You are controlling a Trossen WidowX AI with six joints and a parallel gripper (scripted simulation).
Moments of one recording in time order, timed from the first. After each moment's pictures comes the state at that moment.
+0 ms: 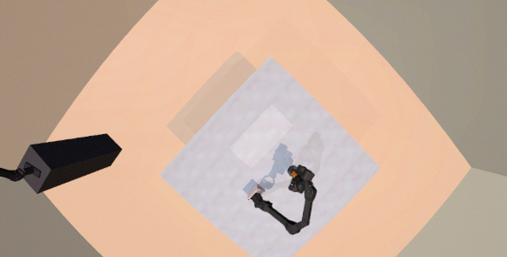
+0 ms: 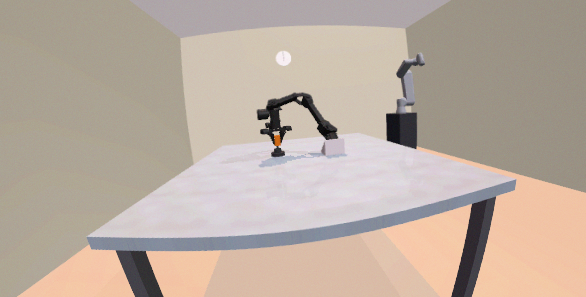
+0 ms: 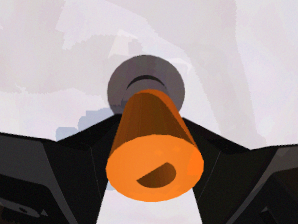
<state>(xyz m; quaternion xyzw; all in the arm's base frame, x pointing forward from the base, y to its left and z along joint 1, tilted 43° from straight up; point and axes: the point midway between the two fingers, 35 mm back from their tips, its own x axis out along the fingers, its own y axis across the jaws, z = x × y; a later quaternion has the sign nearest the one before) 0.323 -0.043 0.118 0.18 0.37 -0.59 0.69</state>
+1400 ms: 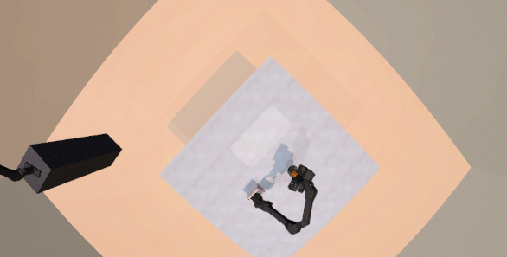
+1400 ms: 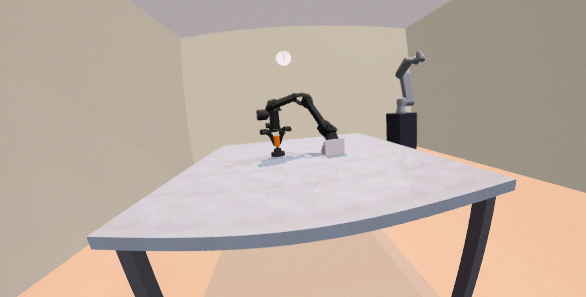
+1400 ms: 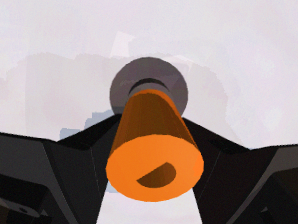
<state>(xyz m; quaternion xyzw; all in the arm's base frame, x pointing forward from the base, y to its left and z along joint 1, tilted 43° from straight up) 0.327 -0.046 0.117 0.21 0.35 -0.61 0.68</state>
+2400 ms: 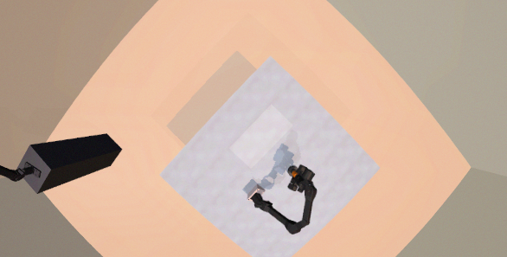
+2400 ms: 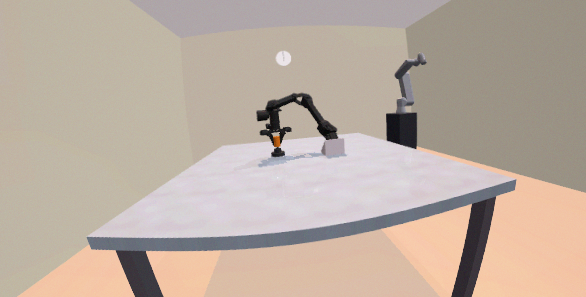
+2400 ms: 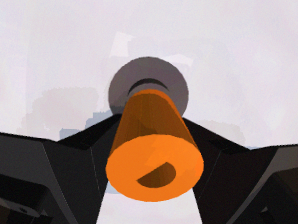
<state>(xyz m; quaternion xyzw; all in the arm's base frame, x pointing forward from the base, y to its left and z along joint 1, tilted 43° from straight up) 0.327 -0.048 0.114 0.22 0.34 -0.61 0.68</state>
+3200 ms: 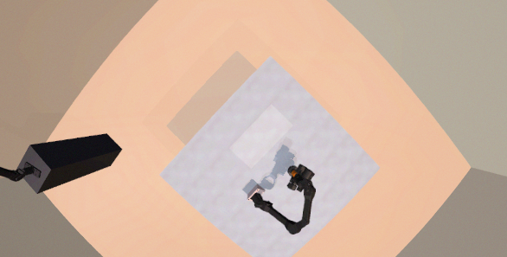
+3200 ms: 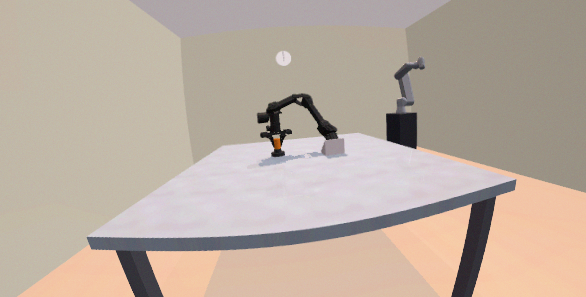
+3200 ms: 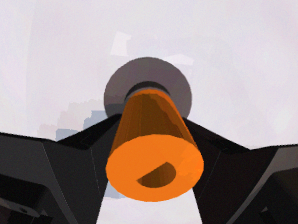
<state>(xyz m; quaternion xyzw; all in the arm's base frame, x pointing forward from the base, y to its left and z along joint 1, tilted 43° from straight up) 0.326 -0.058 0.104 0.22 0.34 -0.61 0.68</state>
